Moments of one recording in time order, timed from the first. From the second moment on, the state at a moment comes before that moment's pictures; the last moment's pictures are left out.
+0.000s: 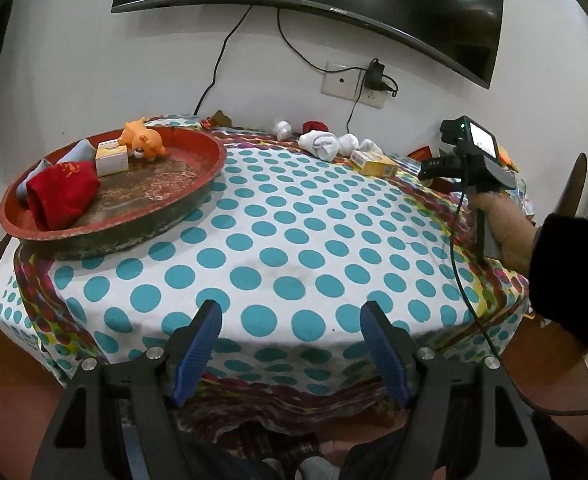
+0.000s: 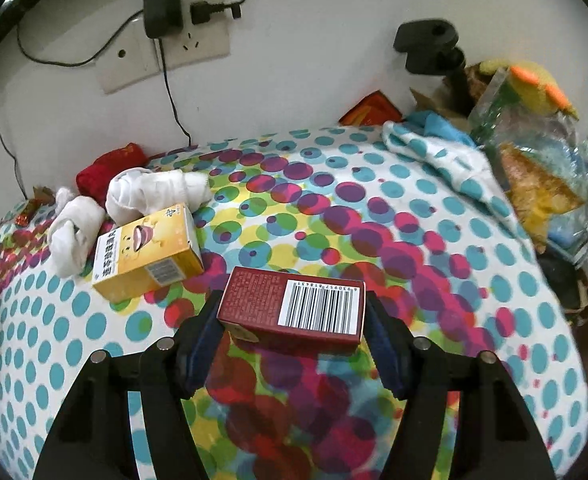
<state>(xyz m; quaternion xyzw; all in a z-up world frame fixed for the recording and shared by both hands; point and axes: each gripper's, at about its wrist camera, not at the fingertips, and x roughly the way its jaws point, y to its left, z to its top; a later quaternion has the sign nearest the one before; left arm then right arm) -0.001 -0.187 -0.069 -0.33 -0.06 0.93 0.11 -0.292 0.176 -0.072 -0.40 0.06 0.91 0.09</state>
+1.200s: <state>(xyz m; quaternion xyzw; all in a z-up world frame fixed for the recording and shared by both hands) 0.026 -0.234 -0.064 -0.34 -0.11 0.93 0.05 -0.245 -0.025 0.022 -0.35 -0.09 0.93 -0.01</state>
